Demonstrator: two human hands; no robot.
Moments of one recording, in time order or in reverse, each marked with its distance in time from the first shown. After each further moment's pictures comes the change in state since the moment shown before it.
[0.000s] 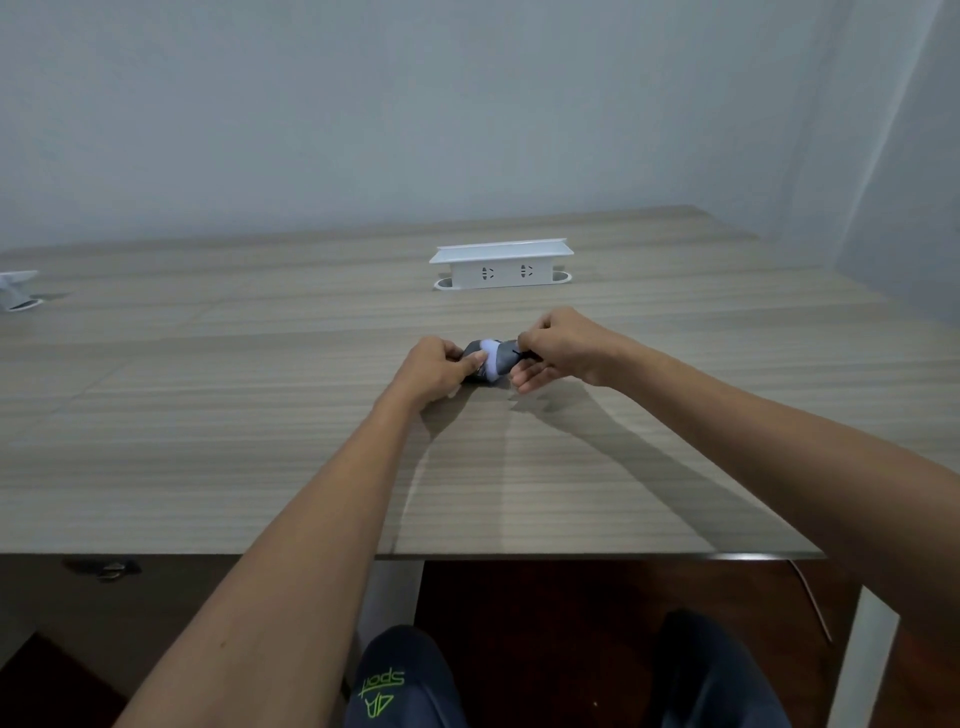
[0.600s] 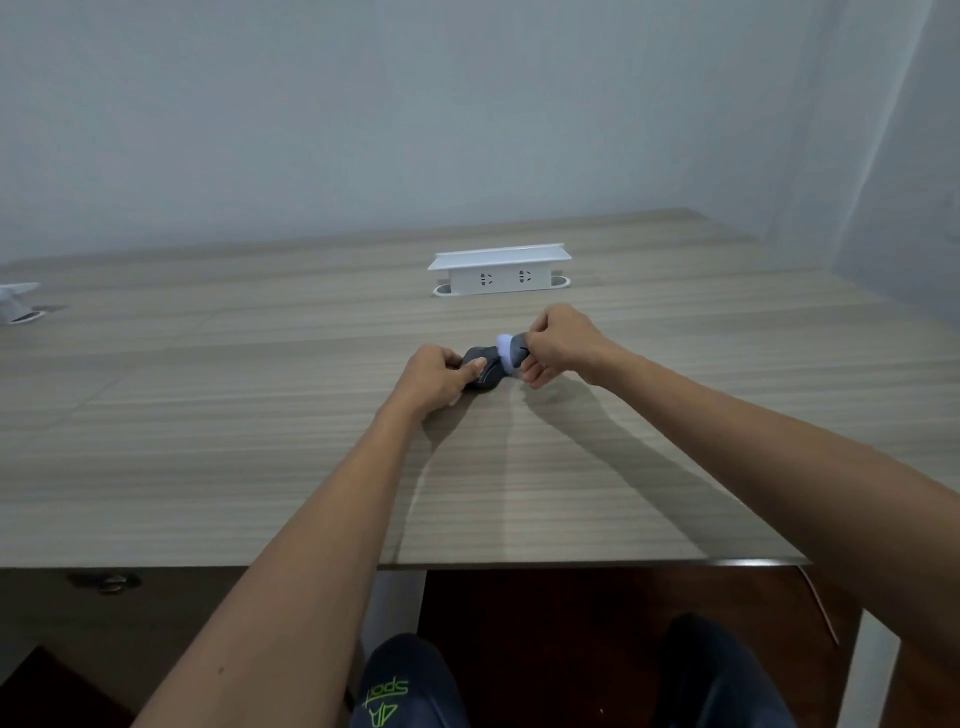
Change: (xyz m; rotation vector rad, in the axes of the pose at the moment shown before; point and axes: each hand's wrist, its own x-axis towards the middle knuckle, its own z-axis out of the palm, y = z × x) left_hand -0.002 0.001 0.003 -0.024 0.035 -0.011; right_hand 0.020 0.006 -0.002 -0.166 0.144 -0.093
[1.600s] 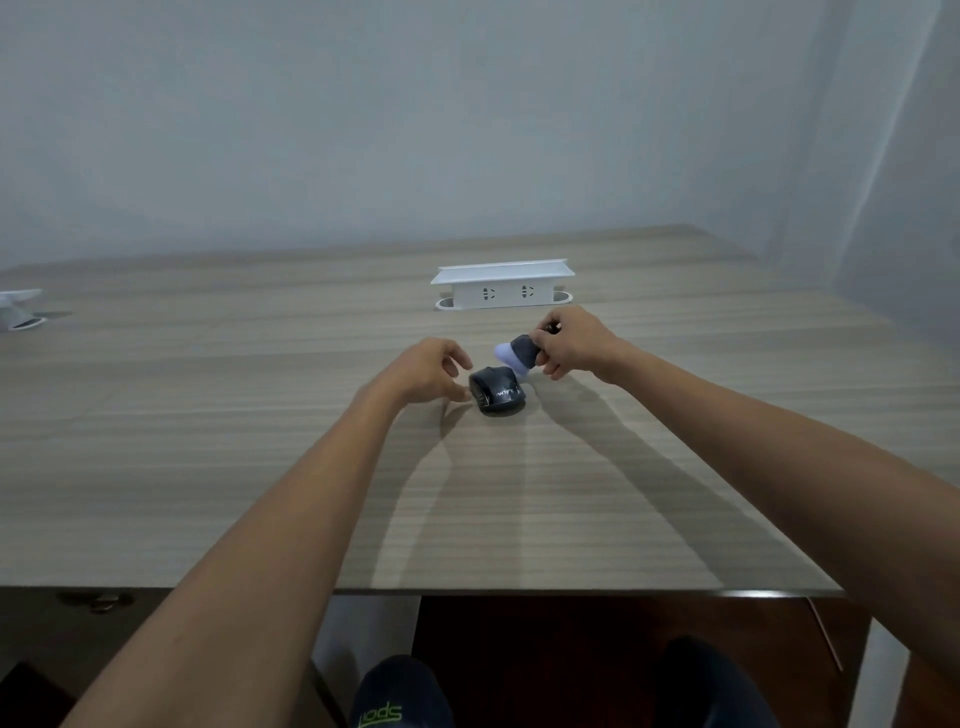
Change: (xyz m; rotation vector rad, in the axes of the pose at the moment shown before) left_hand 0.016 0.017 -0.034 0.229 -0.193 0.085; right_hand 0.036 0.010 -0.021 -0.114 0.050 -0.093
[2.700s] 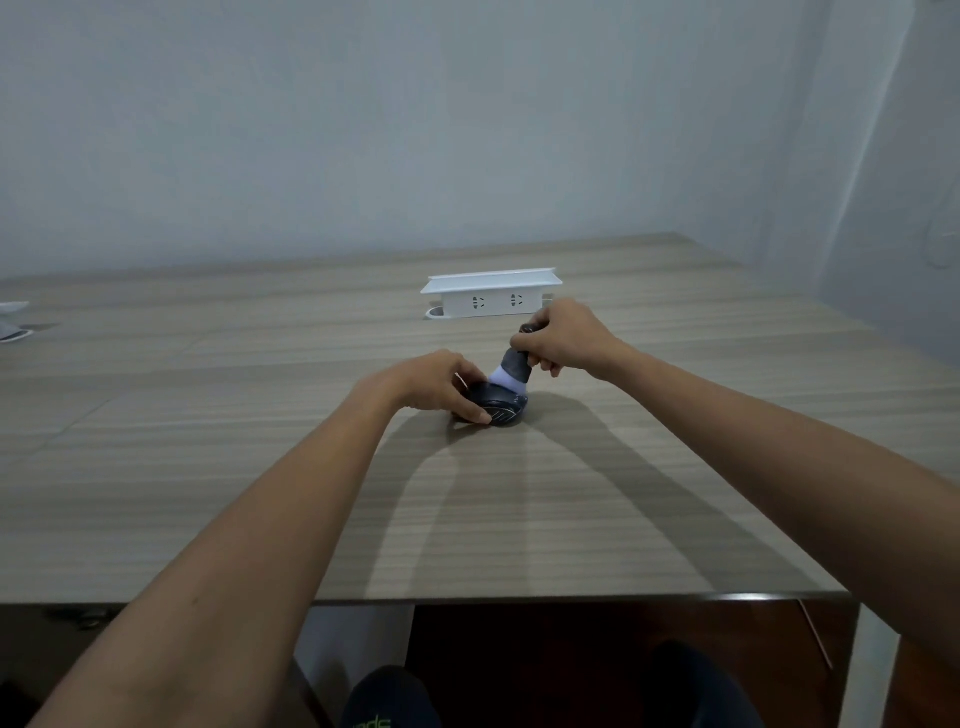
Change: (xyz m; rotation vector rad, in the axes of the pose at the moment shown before) left_hand 0.017 0.011 0.000 0.175 -0.282 0.202; right_hand -0.019 -0.025 -0.015 -0.088 0.032 -0.126
